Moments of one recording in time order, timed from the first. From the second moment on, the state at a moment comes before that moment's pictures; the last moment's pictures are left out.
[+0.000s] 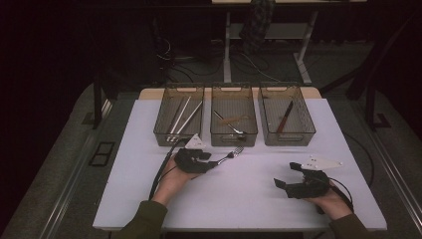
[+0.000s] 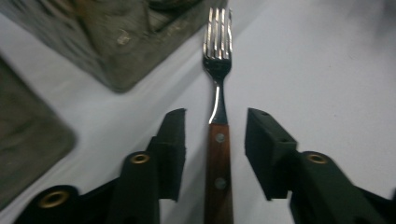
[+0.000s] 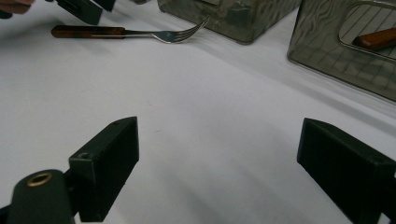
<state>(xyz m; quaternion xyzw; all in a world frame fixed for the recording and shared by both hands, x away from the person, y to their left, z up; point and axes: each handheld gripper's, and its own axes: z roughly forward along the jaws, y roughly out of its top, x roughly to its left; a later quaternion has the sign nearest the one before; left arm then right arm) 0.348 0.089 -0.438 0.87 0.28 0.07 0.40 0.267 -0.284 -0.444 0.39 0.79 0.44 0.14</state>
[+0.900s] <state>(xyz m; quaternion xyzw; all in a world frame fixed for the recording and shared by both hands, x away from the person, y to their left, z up) 0.349 0.074 -0.450 0.89 0.25 0.09 0.37 0.271 -0.286 -0.444 0.41 0.78 0.45 0.14</state>
